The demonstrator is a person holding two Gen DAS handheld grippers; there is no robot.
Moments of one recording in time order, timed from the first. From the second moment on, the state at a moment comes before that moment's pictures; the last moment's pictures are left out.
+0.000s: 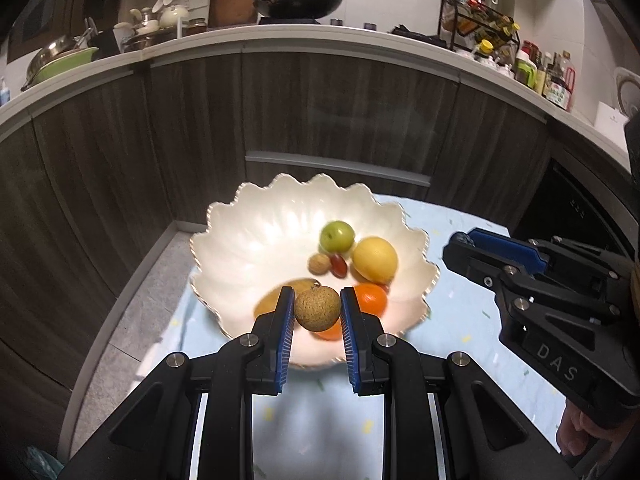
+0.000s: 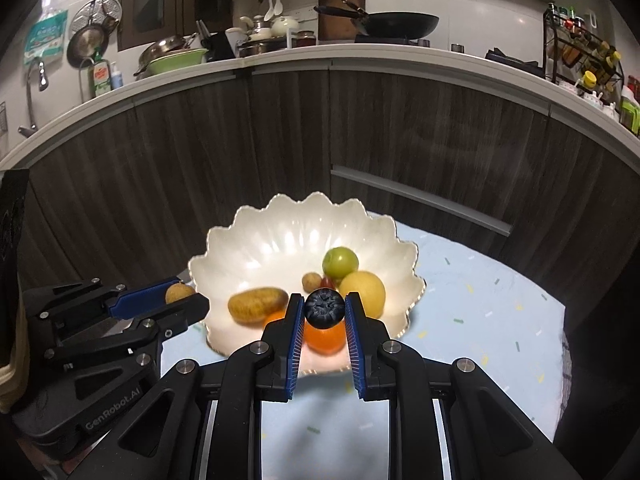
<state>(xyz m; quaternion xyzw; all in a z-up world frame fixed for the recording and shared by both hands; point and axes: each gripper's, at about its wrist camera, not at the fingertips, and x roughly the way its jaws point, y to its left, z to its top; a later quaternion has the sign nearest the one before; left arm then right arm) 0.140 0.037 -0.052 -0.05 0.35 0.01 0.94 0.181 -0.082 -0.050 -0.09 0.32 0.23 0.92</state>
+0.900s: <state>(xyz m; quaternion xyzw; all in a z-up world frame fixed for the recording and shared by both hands) 0.199 0.094 -0.045 -0.04 0.35 -0.01 0.94 0.228 -0.041 -0.043 -0.07 0.33 0.15 0.93</state>
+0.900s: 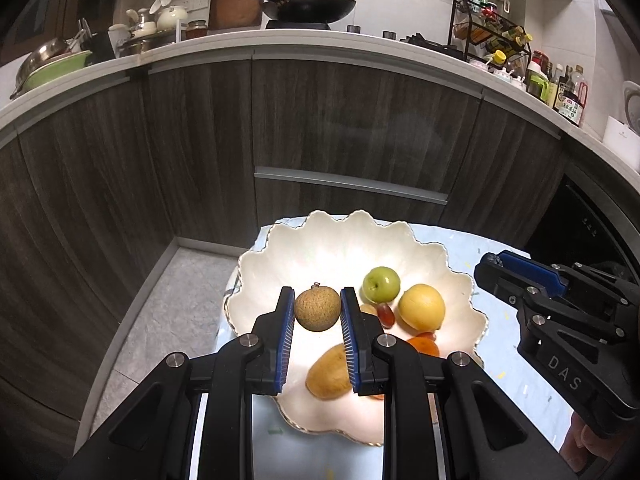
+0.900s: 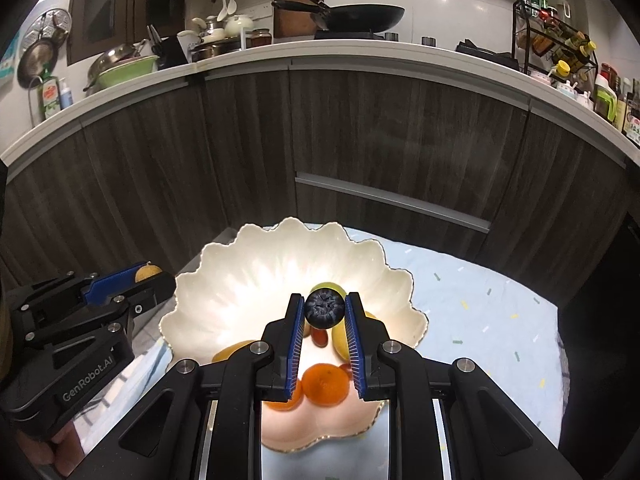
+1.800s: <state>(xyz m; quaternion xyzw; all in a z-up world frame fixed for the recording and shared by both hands) 0.228 0.099 -0.057 -0.03 0.36 -0.01 0.93 0.262 -0.040 -0.053 -0.06 0.35 0.13 0.92</state>
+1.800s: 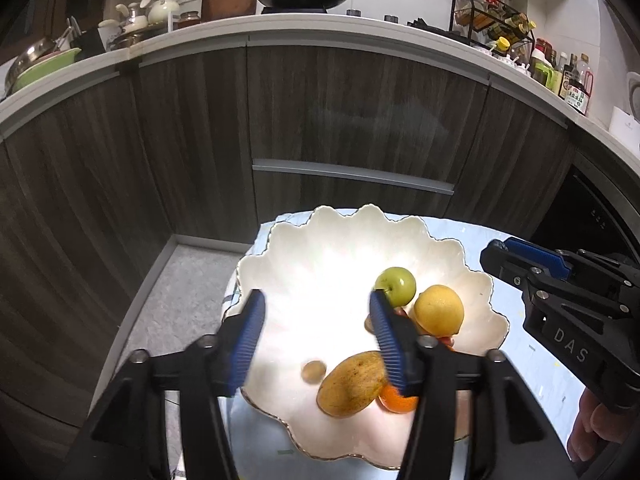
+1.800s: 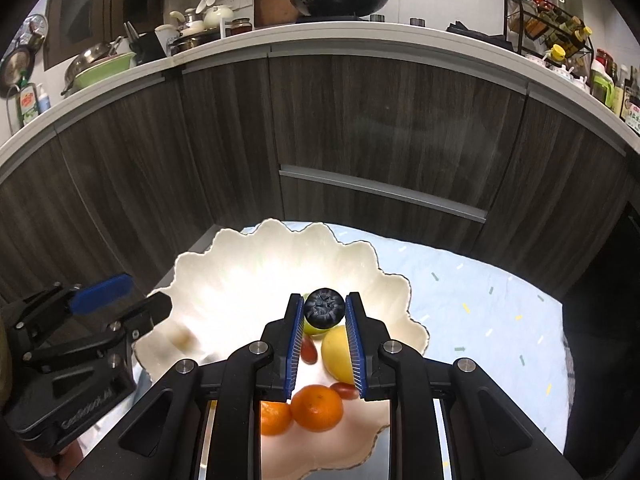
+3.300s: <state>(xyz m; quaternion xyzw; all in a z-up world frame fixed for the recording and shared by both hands) 0.112 0.071 -0.010 -0.02 0.34 0.04 0.94 0.136 -0.089 -0.014 -0.03 0.30 0.07 0.95</state>
